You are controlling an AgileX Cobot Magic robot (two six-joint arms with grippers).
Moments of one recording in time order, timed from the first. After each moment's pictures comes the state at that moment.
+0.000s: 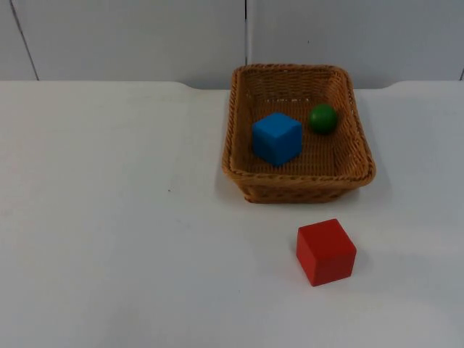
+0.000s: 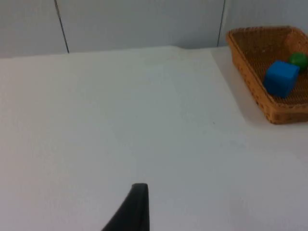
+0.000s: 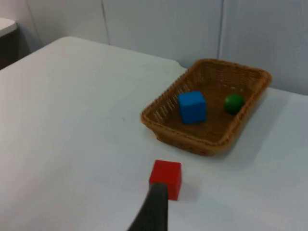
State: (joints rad) right arm 0.47 0.05 -0.57 0.07 0.93 -0.03; left arm 0.01 0.00 -0.52 -0.22 1.04 0.14
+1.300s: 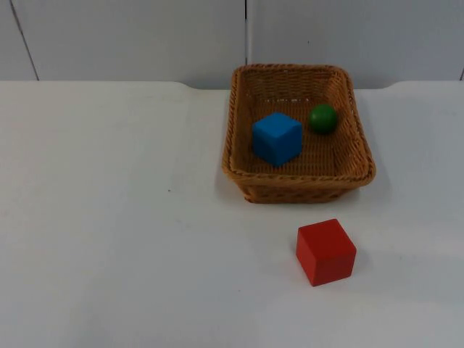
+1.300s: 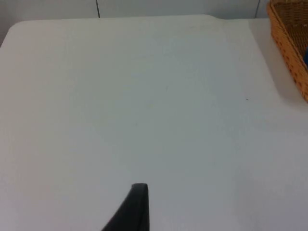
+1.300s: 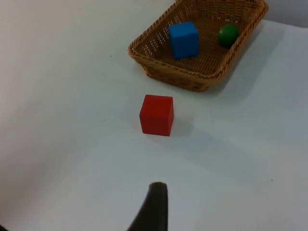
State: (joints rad) right arm 0.47 0.00 -0.52 0.05 1.08 -0.02; left arm 0.01 0.00 -0.50 -0.11 1.07 0.05
